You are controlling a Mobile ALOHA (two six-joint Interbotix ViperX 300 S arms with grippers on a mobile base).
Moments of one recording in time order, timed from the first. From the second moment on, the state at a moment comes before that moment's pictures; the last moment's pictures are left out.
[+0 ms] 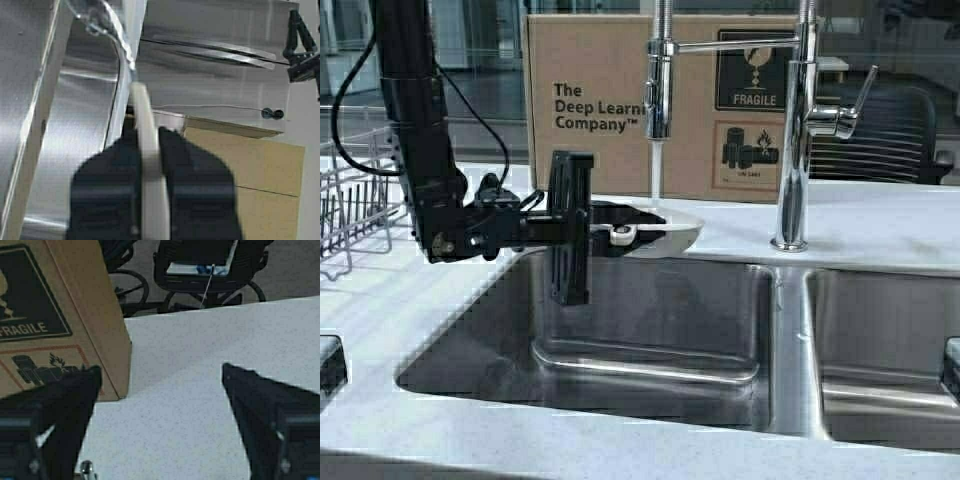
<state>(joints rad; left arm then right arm) -0.46 0.66 0.81 0.57 -1.42 -1.71 -0.12 0.13 0.36 0.00 -0.21 0.18</state>
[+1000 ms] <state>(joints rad) -0.46 0.68 0.80 0.57 -1.44 -1.71 -0.02 0.30 0.31 -0.06 -0.16 0.24</state>
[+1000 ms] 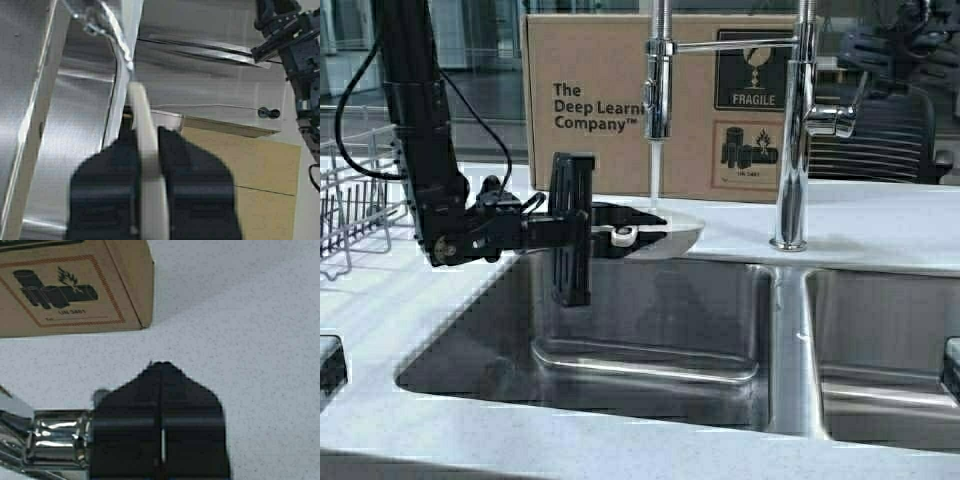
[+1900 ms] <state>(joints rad) -0.46 0.71 0.80 0.30 -1.47 -1.42 -0.02 0.04 0.46 -0.14 -0.16 0.23</state>
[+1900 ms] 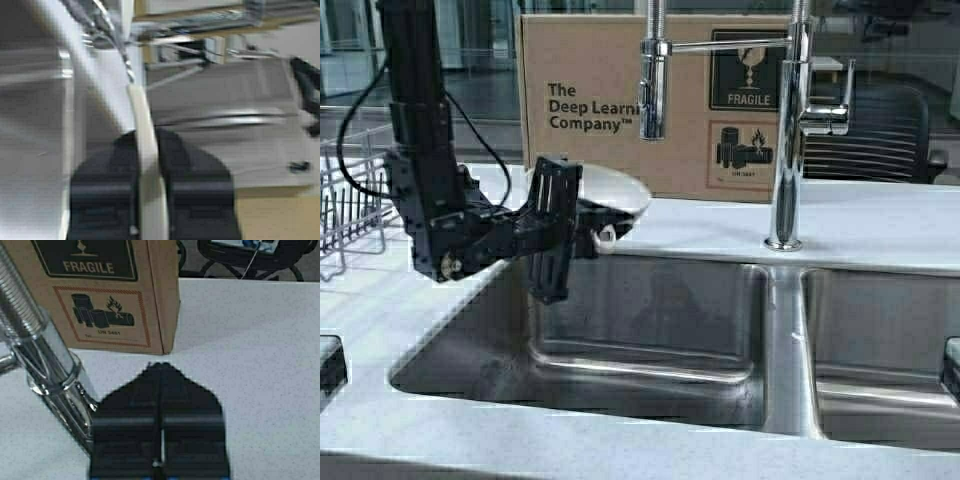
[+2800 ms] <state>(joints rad) -0.54 0.52 0.98 0.33 -1.39 -1.44 -0.04 -0.39 0.85 -0.06 -0.17 0.24</state>
